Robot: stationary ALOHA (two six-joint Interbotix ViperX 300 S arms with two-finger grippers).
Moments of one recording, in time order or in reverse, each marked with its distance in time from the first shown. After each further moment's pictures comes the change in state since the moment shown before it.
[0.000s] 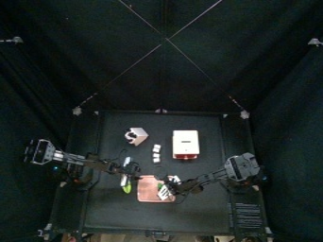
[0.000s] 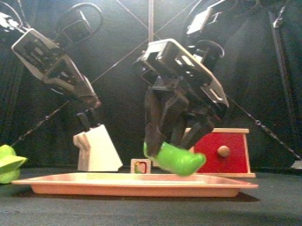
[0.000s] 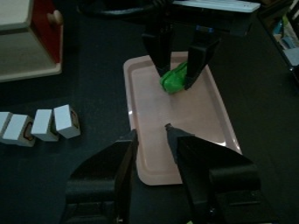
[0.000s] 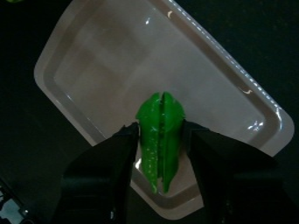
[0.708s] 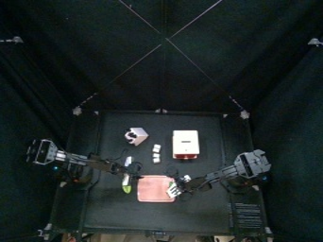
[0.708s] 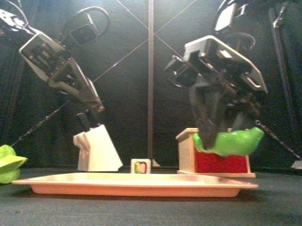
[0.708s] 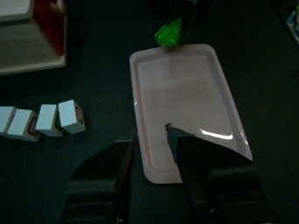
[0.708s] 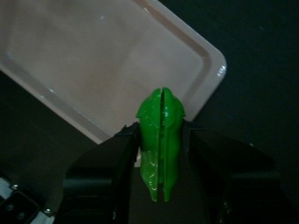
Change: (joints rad) left arm 0.002 0.026 -0.035 0.002 0.058 0.002; right arm 0.031 -0.146 0.117 0.137 0.120 0.000
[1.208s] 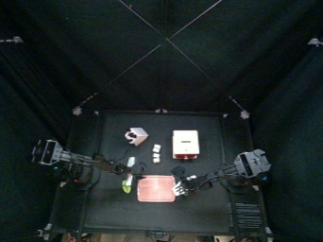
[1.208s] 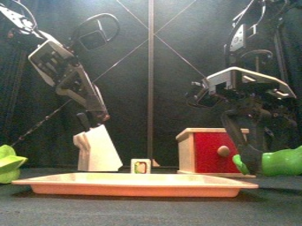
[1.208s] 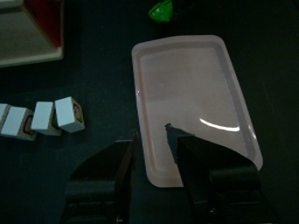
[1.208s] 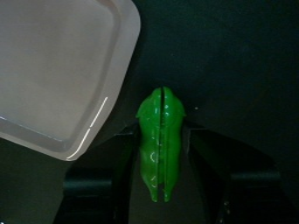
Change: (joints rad) left arm 0.000 0.081 -0.057 0.000 0.032 0.000; right arm -0.008 -0.002 0.081 0.163 0.146 0.005
